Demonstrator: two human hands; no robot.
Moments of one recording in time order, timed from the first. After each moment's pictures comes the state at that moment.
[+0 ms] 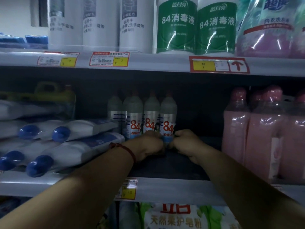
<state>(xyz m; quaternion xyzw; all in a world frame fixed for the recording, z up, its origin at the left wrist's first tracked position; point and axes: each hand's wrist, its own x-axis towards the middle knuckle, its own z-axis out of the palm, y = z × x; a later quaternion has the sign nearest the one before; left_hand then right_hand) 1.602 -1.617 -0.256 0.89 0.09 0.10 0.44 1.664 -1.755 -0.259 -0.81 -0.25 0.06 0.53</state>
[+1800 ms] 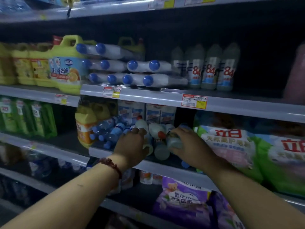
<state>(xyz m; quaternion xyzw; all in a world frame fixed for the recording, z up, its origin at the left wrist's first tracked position) 1.320 -1.534 -0.454 0.95 0.24 0.20 0.02 1.453 -1.712 -0.433 -0.81 -0.52 -0.11 0.23</state>
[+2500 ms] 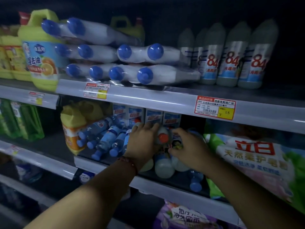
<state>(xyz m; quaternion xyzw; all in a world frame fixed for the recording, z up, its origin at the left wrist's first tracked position) 1.433 -1.477 -0.473 0.93 0.19 0.31 -0.04 1.526 -1.637 -0.446 -0.83 -0.49 -0.04 0.28</state>
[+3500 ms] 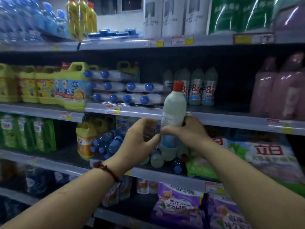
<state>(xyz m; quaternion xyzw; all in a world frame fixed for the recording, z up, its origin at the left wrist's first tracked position) 1.271 -1.610 -0.381 0.83 0.01 0.45 0.34 1.392 -1.750 -0.335 -0.76 -0.41 0.00 0.51</state>
